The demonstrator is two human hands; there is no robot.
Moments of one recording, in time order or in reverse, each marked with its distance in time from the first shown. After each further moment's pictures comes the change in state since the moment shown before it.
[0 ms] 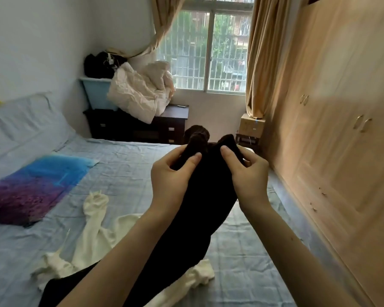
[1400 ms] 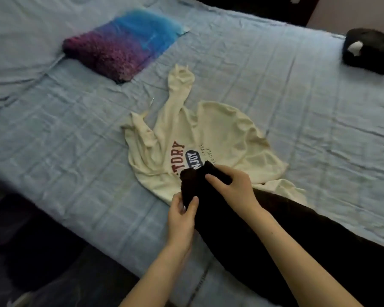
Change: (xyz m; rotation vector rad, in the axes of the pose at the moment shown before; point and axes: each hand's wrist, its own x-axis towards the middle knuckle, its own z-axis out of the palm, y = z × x) left_hand -0.246 -0.336 -0.209 -0.095 0.701 -0.750; right_hand -0.222 0.362 0.139 -0.366 -0.903 0.404
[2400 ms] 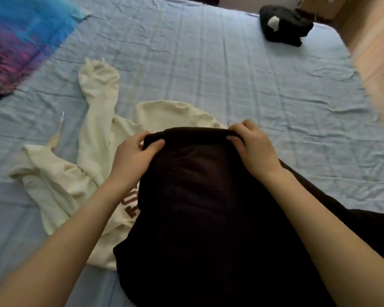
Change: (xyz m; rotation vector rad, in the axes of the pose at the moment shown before) left_hand 0.279 0.072 0.049 0.856 -0.479 0.506; right_hand 0.137 0.099 -0.054 -0.683 0.375 0.010
